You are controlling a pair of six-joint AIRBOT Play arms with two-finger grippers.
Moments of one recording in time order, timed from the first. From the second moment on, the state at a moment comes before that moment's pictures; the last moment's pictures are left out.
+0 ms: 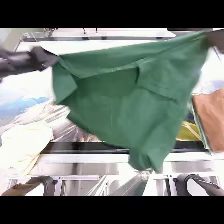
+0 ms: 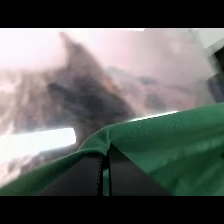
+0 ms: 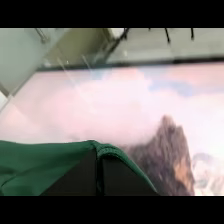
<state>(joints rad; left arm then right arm) 0.02 -1.21 1.25 0.68 -0.94 -1.19 -0.28 -1.13 1.24 -0.41 0.92 0.85</state>
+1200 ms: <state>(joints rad) 0.28 -1.88 1.58 0.88 -1.38 -1.07 -0.41 -1.40 1.21 -0.51 1.35 1.01</state>
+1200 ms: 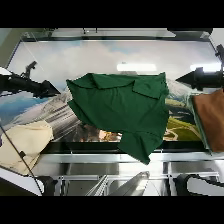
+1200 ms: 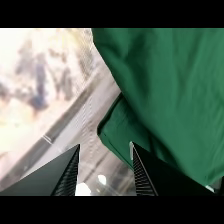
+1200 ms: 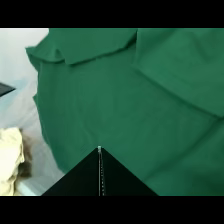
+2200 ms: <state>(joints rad) 0.14 -2.17 1.83 0.89 -1.67 -1.01 -0.41 -1.35 1.14 -0.53 1.42 1.02</state>
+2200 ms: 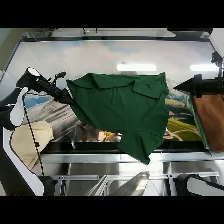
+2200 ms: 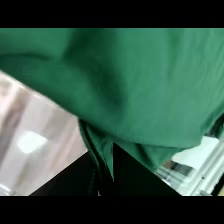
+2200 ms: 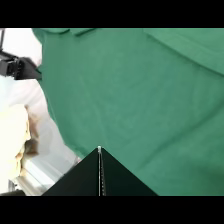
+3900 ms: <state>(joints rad) 0.36 -1.73 1.26 0.84 -1.64 -0.98 -0.49 -1.35 0.36 -0.52 1.11 0.87</state>
